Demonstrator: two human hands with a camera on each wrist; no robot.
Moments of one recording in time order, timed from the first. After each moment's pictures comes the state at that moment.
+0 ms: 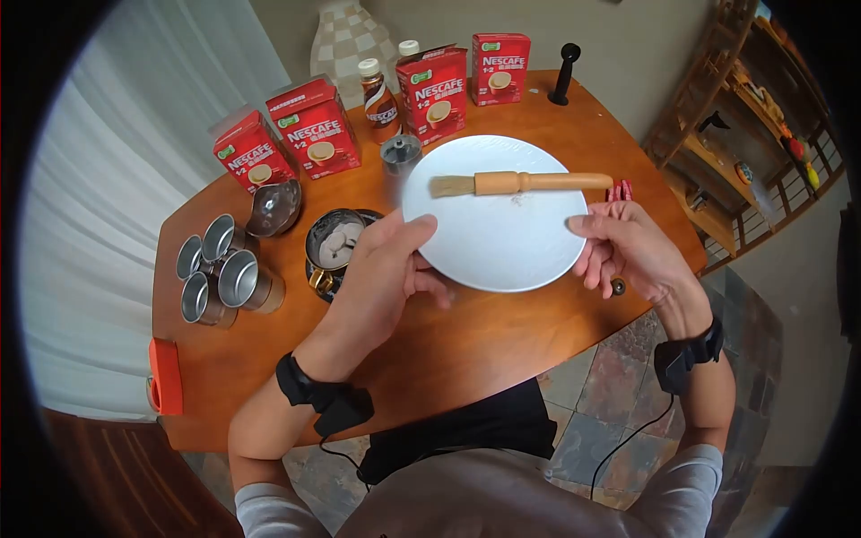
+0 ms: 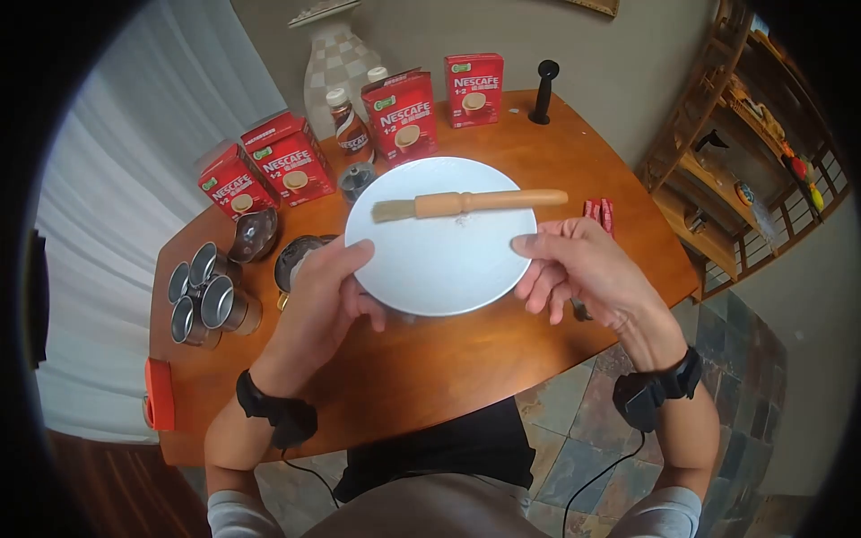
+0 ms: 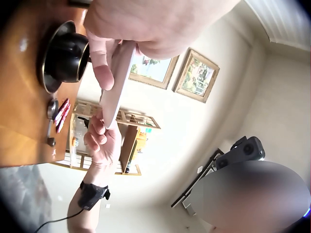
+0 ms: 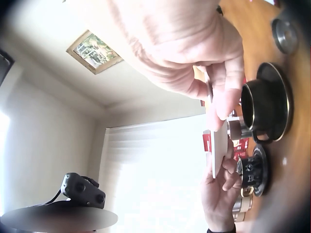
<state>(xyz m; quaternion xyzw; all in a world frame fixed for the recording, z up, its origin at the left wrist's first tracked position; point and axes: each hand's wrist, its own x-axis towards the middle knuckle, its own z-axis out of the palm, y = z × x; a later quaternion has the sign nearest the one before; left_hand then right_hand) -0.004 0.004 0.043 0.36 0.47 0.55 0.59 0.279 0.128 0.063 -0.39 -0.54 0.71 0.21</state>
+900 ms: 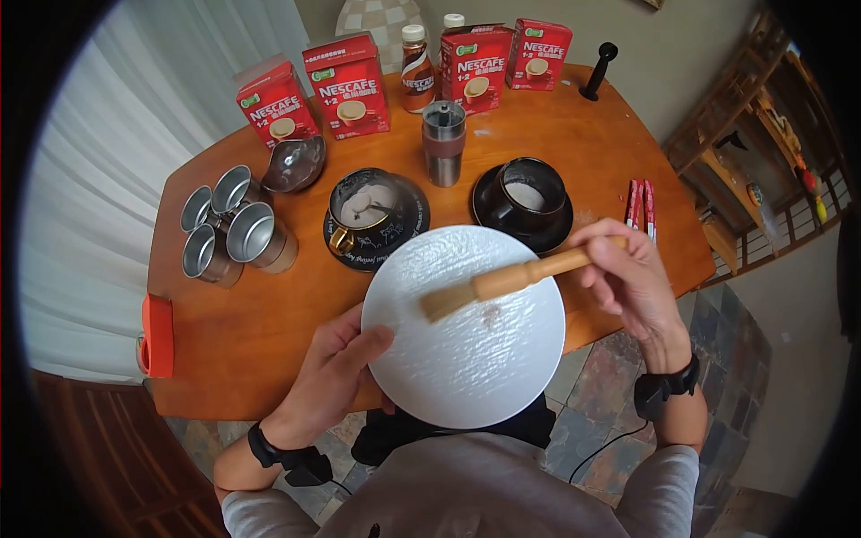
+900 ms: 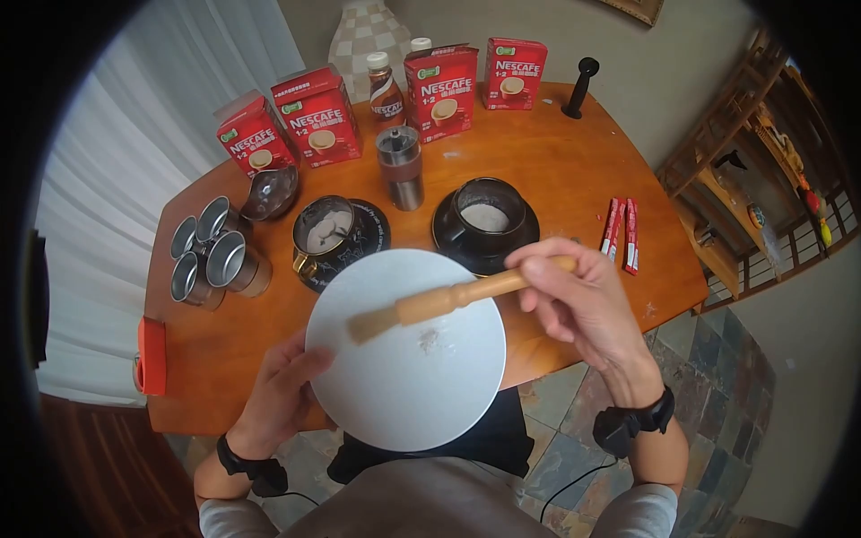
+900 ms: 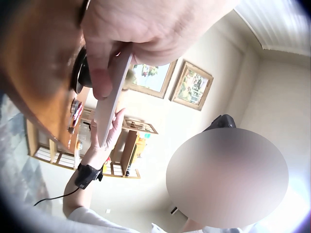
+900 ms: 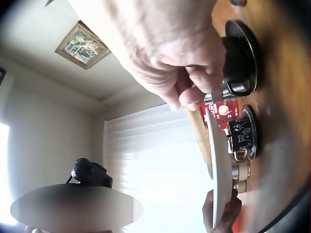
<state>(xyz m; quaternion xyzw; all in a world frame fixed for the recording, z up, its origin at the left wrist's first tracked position) -0.028 -0.136 0.023 0.29 0.52 0.52 0.61 0.260 0.073 0.037 -0.30 -0.52 0.74 0.29</state>
